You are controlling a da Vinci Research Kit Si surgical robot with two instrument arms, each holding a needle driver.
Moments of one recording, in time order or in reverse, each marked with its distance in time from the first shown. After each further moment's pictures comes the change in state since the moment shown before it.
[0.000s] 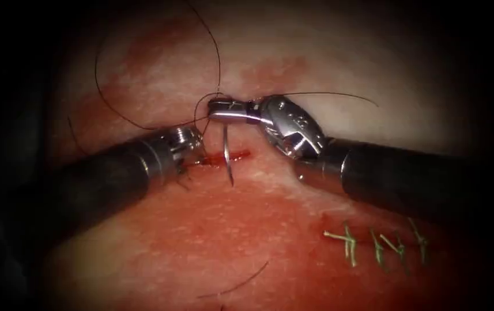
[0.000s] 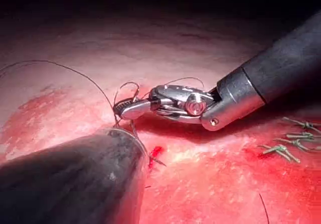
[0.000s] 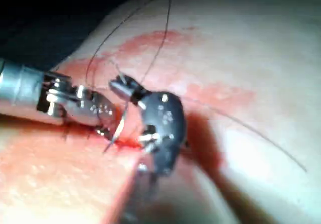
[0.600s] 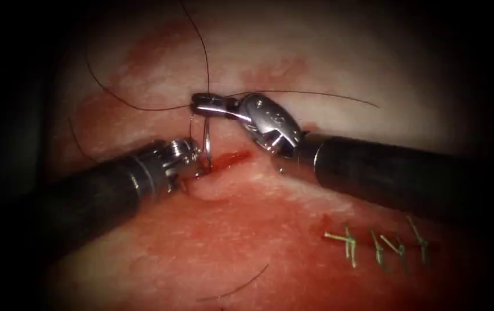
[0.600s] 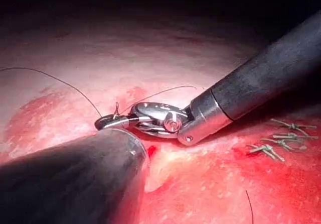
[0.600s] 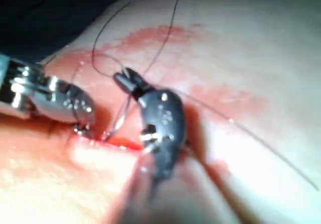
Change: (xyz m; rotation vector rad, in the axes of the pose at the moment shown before) right arm -0.004 0.001 0.002 -0.033 -0.002 -0.071; left arm 0.000 0.004 -0.001 0.038 0.035 0.024
